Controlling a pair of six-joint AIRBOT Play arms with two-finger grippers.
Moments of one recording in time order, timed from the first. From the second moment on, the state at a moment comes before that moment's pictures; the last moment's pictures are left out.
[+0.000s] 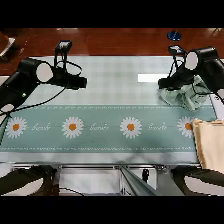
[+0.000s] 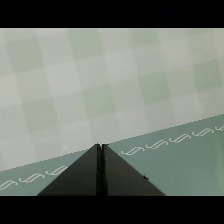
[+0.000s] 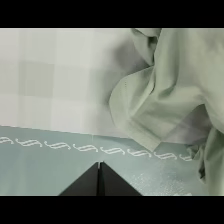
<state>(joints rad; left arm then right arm) -0.36 -1.29 1.20 1.49 -0.95 -1.69 0.19 -1.40 1.35 -1.67 1.27 1.68</state>
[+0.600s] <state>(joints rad) -0.36 -1.34 1.20 1.49 -0.79 -1.69 0.13 -1.42 1.35 -2.02 0.96 1.79</state>
